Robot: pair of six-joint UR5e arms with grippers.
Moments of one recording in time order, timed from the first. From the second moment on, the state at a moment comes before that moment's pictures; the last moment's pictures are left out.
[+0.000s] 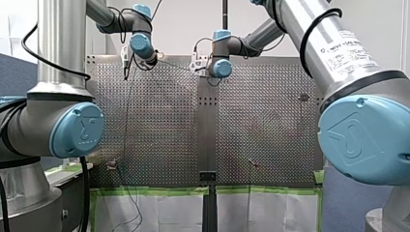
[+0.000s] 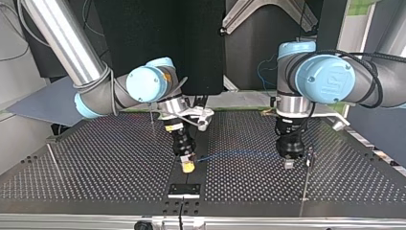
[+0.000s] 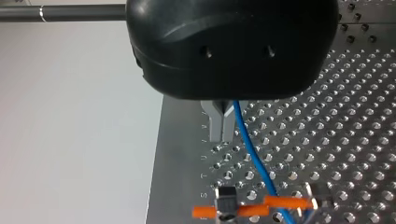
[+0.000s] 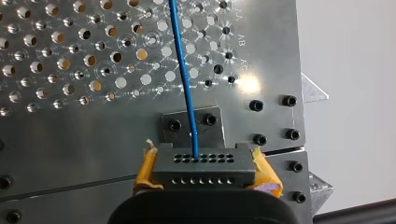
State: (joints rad) left arm -0.15 -1.59 -1.58 -3.05 -1.77 -1.57; right arm 2.29 -1.00 1.08 -0.27 1.61 1.66
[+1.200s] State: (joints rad) left arm -0.28 -1.70 -1.69 -2.95 -1.90 -1.53; right arm 2.30 -1.00 1.22 -0.26 1.72 1.65
